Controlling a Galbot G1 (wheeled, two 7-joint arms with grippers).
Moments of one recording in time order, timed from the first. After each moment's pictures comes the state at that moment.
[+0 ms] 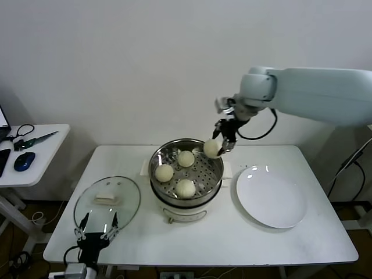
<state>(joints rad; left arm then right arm) 1.72 -1.52 -0.68 -2.05 -0.01 0.06 -0.02 0.95 1.10 -1.72 1.37 0.82 -0.33 -0.88</state>
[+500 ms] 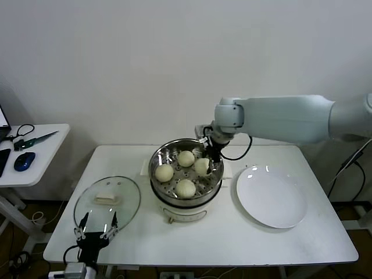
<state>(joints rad) 1.71 -1.52 -0.68 -2.04 -0.01 0.06 -0.02 0.79 1.20 -1.73 1.32 0.77 -0.38 -0.81</state>
